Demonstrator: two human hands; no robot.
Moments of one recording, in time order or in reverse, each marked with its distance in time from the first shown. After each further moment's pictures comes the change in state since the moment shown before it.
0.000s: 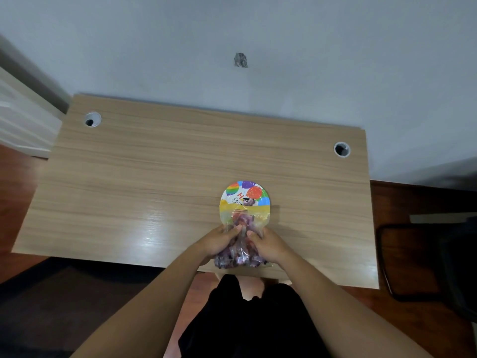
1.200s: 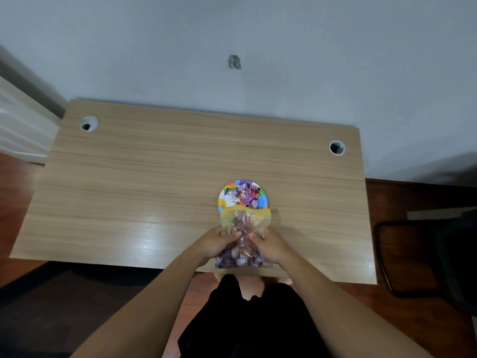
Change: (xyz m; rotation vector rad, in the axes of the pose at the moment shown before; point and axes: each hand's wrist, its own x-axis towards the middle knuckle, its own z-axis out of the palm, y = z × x) left_hand -0.014 0.007 0.007 0.026 0.113 -0.037; right_hand -0.004 0.016 -0.001 -0.009 0.045 0.061
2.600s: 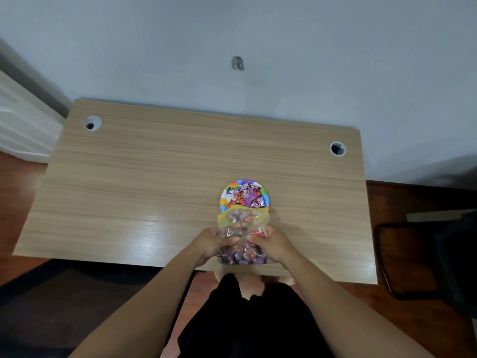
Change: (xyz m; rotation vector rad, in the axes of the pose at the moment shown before) left_hand 0.006 -0.020 -0.017 -0.182 -0.017 -0.028; right_hand -0.019 -0.013 -0.007 0.239 0.010 0.054
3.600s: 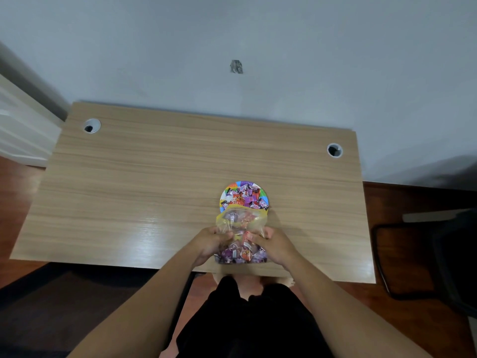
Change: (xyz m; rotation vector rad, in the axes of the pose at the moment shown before) left_hand 0.002 0.002 -0.004 -0.039 0.032 0.024; right_hand -0.009 -0.002 -0.003 0.004 0.035 -0.043
